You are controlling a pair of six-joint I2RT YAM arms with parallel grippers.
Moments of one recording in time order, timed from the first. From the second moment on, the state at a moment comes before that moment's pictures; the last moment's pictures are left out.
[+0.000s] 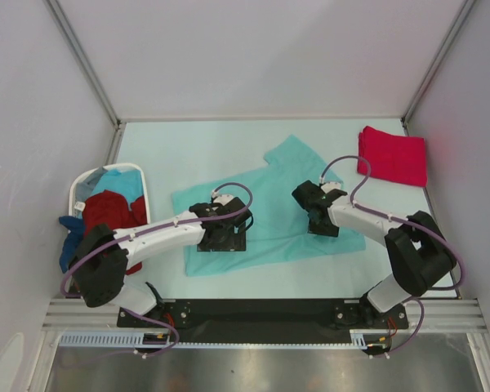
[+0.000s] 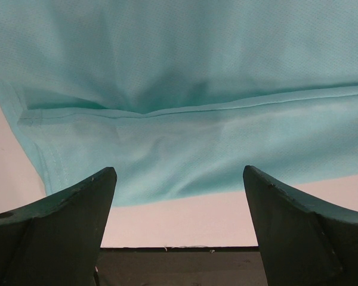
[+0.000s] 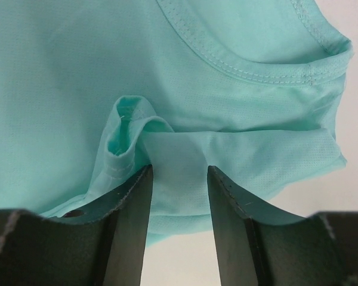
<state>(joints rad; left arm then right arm) -0.90 1.47 0.94 -0.79 -0.28 -0.87 0.61 1.54 0.93 -0.74 0.48 0.78</state>
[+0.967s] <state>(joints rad) -0.90 1.46 0.94 -0.79 -0.28 -0.87 0.59 1.54 0.96 -0.76 0.51 0.78</state>
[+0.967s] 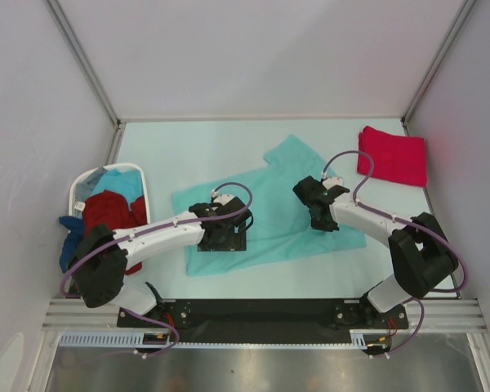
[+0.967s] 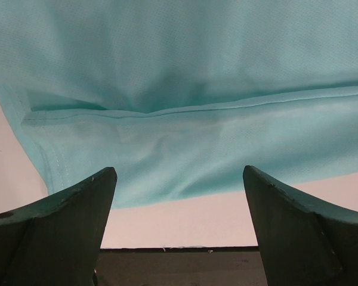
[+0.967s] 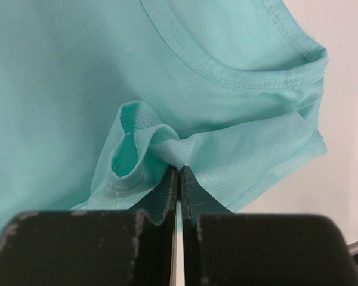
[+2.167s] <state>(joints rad) -0.68 1.56 0.93 -0.74 -0.27 -0.80 0.54 1.63 1.07 -0.75 0.53 0.70</state>
